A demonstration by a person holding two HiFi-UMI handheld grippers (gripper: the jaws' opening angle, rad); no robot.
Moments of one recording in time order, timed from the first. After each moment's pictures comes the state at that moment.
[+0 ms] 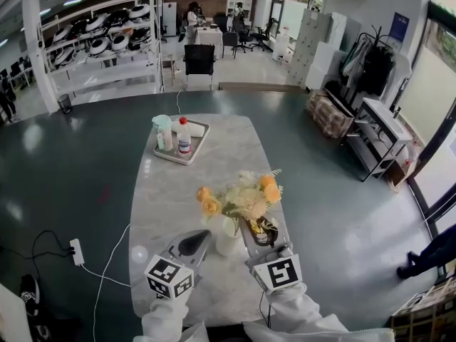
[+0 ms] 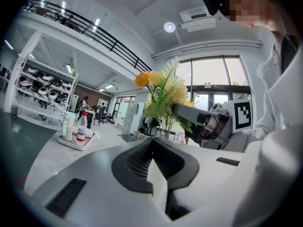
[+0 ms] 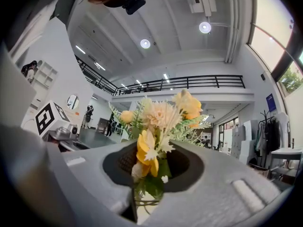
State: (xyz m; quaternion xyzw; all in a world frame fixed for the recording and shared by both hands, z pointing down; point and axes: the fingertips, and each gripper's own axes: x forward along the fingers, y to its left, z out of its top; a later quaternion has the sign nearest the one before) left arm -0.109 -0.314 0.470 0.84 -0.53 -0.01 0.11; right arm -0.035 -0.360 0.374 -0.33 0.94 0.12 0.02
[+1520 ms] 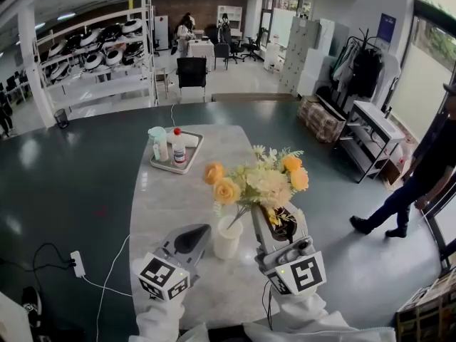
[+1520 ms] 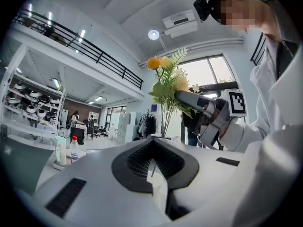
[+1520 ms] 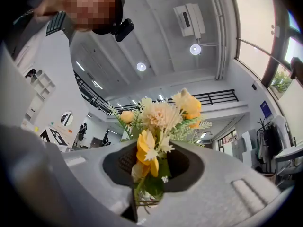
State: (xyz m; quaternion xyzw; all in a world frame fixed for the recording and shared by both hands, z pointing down) left arm -0.095 -0.297 0.387 0.86 -0.50 -0.02 0.02; right arm 0.003 -0.325 0.255 -0.33 0.92 0.14 0.16
